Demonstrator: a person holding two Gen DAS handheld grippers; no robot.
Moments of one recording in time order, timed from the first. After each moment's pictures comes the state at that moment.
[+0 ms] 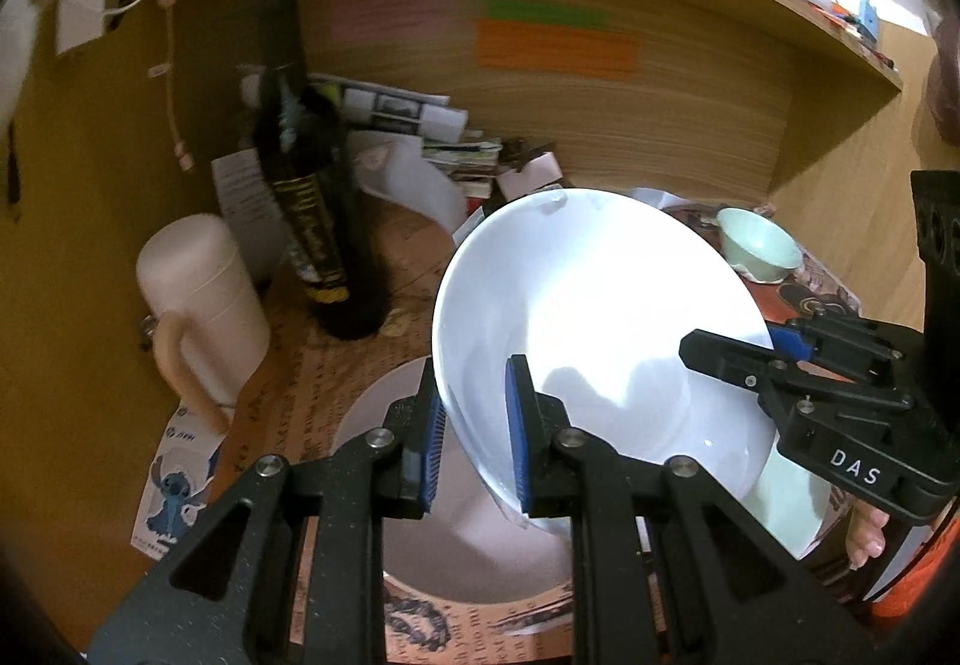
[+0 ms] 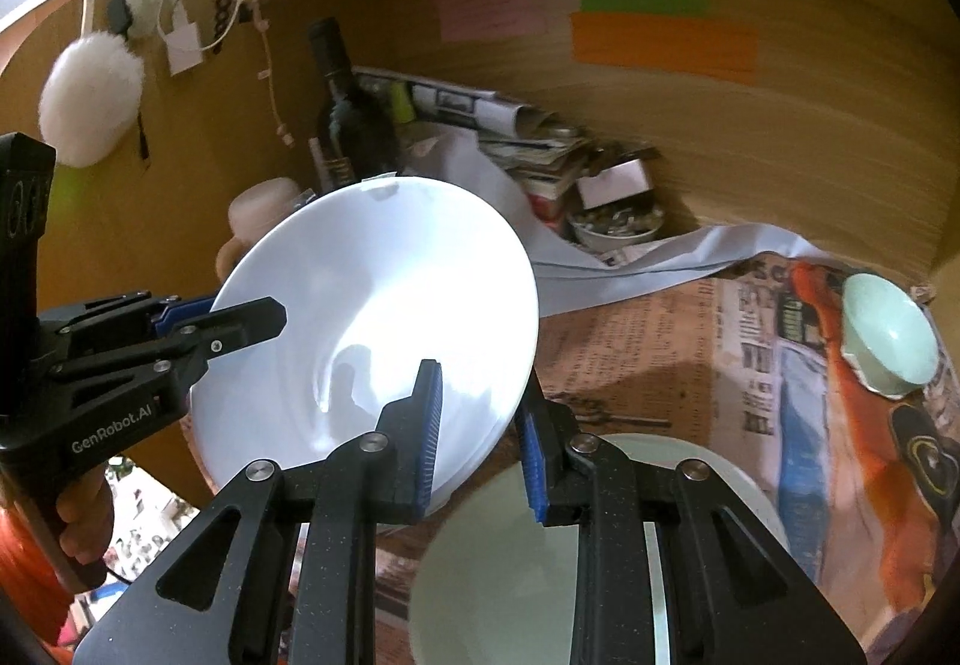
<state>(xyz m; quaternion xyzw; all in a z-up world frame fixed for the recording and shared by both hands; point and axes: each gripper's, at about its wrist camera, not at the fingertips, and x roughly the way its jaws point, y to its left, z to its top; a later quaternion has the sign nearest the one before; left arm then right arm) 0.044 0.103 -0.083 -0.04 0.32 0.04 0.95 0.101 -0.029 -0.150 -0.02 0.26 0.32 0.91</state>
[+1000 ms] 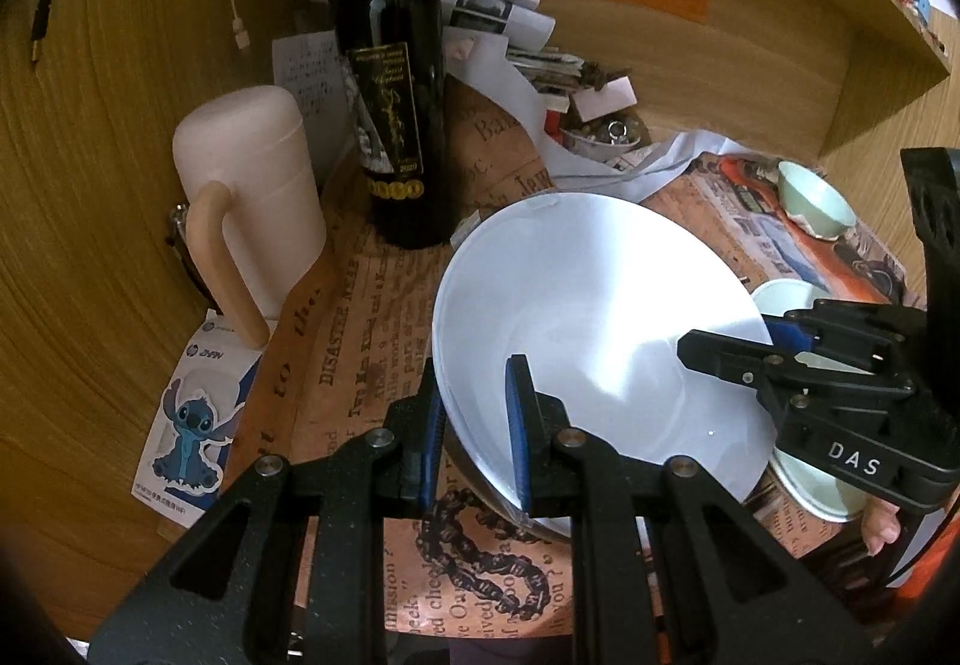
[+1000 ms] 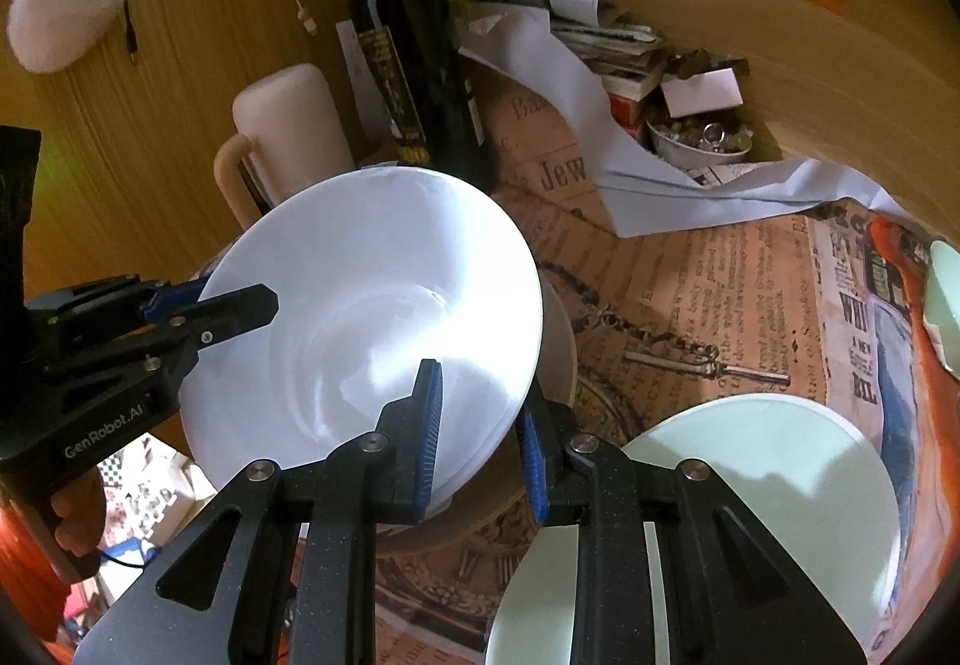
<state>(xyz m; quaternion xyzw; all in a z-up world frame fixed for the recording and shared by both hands) 0.037 0.146 -0.133 -0.05 0.38 0.07 0.92 0.118 0.028 -0.196 -0.05 0.34 0.34 0.88</state>
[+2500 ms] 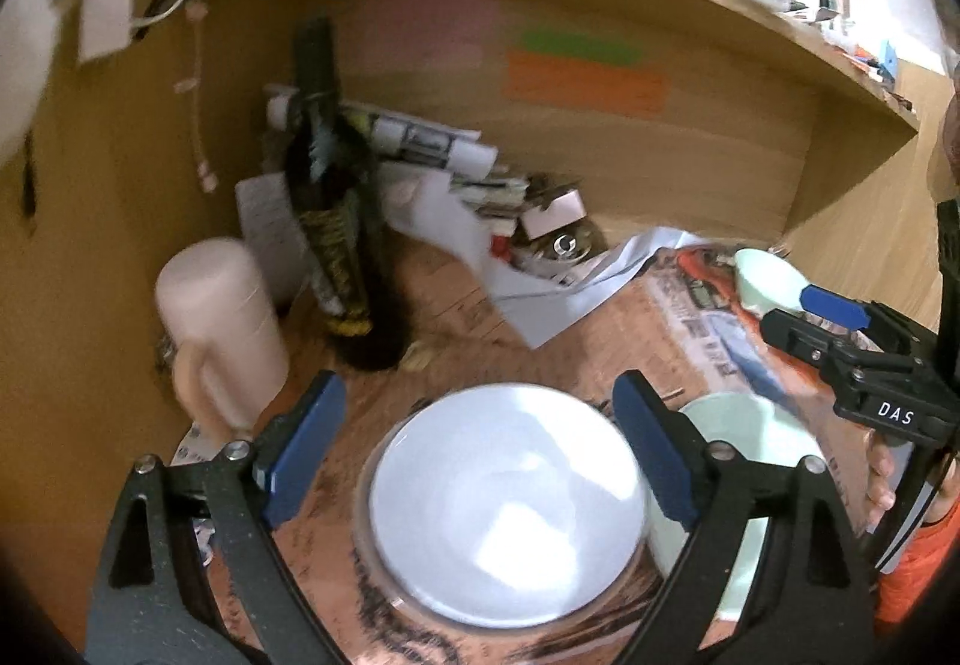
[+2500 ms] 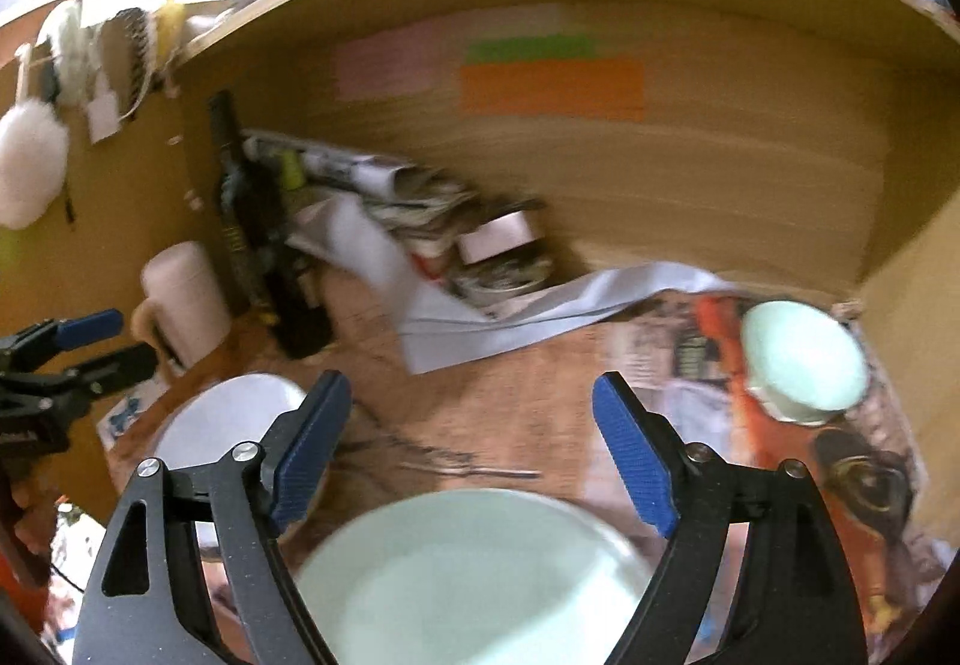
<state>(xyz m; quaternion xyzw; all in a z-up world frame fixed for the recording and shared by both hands) 0.060 0.110 -0.065 -0.05 0.29 0.05 0.95 0.128 -0.103 -0.133 0.00 0.20 0.21 0.96</state>
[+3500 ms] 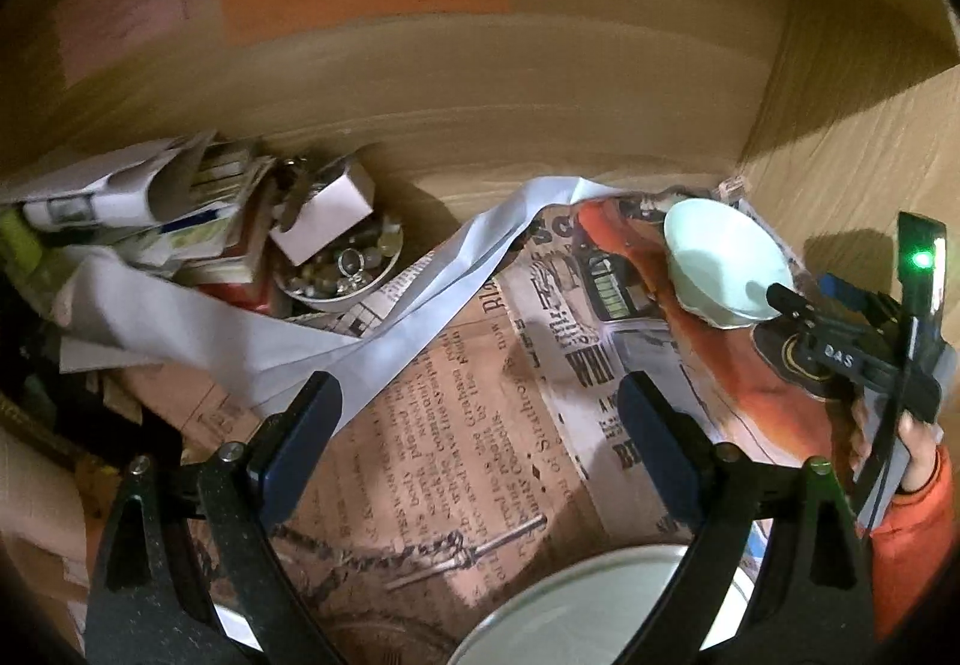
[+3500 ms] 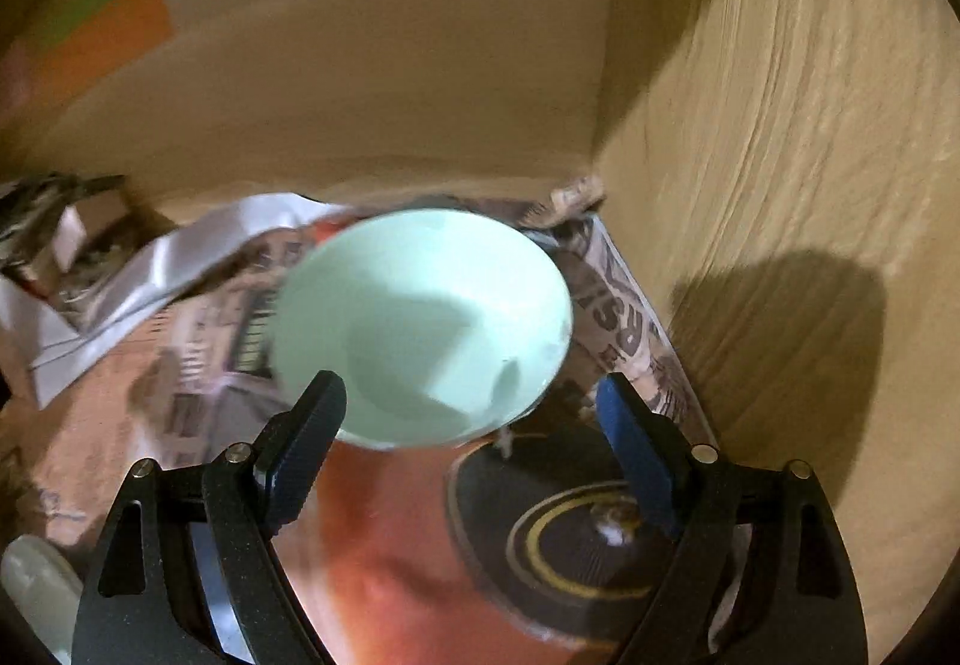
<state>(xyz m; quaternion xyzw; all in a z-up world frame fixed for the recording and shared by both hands) 0.257 -0.017 -0.093 0.00 0.42 -0.04 0.91 0.280 -0.285 -0.196 0.05 0.34 -0.01 0.94</state>
